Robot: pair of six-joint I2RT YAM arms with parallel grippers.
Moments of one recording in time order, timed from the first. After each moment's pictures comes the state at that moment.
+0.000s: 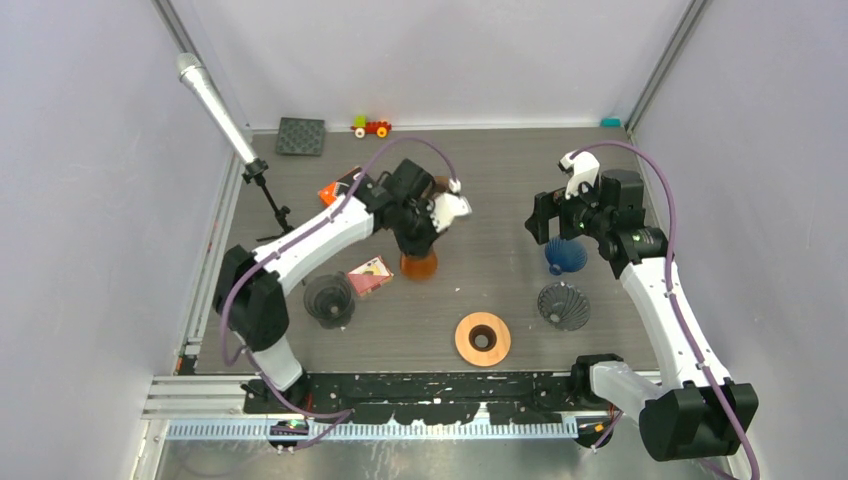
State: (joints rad) left arm -0.67 1.74 1.54 -0.86 0.31 0.46; right arm 0.06 1.04 0.97 -0.51 -0.36 -0.14
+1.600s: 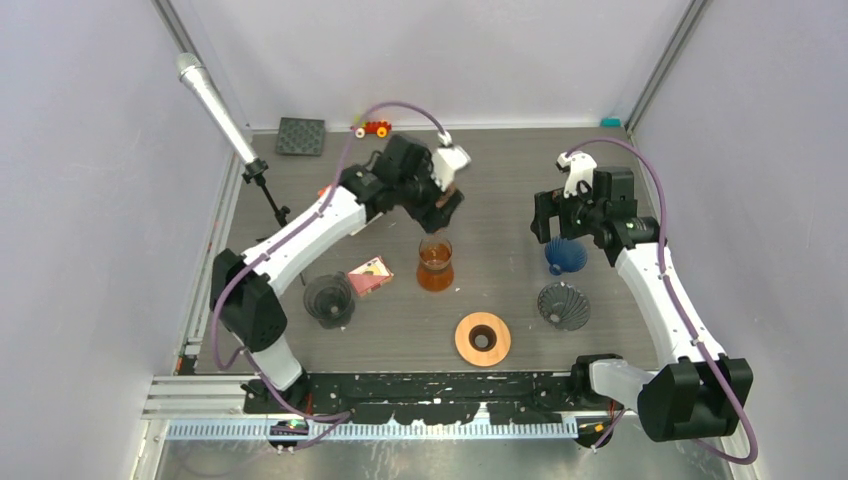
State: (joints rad) left arm -0.73 1.68 1.55 -0.65 0.19 0.26; right arm 0.06 1.13 1.00 -0.56 -0.24 -0.14
